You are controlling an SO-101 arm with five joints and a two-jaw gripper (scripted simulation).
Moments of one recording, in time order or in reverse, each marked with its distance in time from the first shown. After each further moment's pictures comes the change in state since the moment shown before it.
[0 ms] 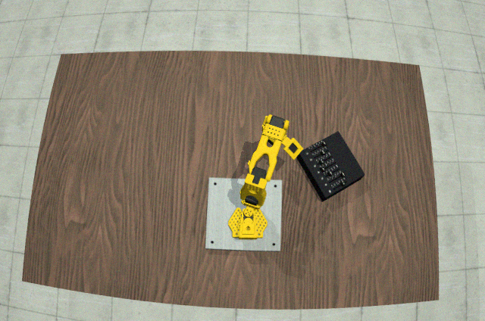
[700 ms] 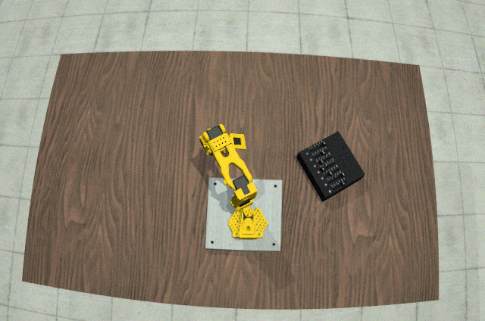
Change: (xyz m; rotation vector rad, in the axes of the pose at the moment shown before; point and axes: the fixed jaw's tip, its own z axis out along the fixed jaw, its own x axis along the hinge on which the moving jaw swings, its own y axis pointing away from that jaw) arm 0.110 -0.133 -0.013 0.016 0.064 -0.849
